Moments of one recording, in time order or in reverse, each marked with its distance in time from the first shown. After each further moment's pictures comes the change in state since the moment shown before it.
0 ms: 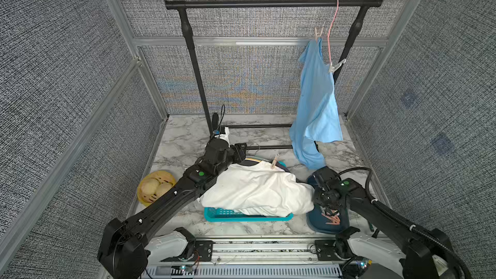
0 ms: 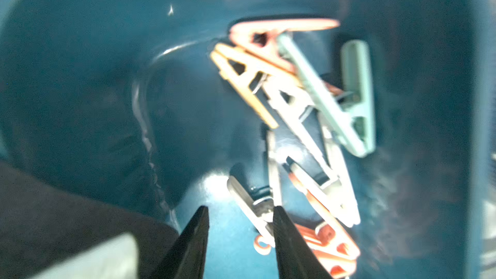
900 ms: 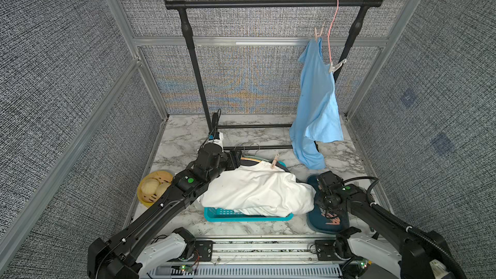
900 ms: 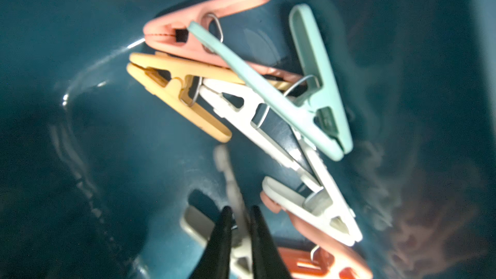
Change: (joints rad) left arm 0.000 -0.121 0.028 -0.219 0.000 0.025; right arm -0.069 0.015 -0.115 0.111 -0.013 0.093
